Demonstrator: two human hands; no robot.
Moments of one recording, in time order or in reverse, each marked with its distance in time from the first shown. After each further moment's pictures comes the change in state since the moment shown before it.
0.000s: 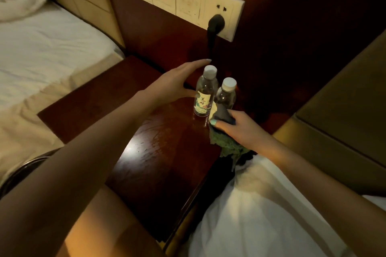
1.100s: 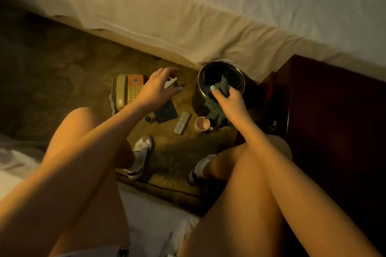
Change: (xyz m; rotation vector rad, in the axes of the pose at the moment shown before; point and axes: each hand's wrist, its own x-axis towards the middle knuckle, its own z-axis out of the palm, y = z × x) left_hand -0.588 -0.034 0.031 -0.024 0.917 -1.293; right_hand 0.016 -0.107 0.462 -0.236 -0.753 -0.240
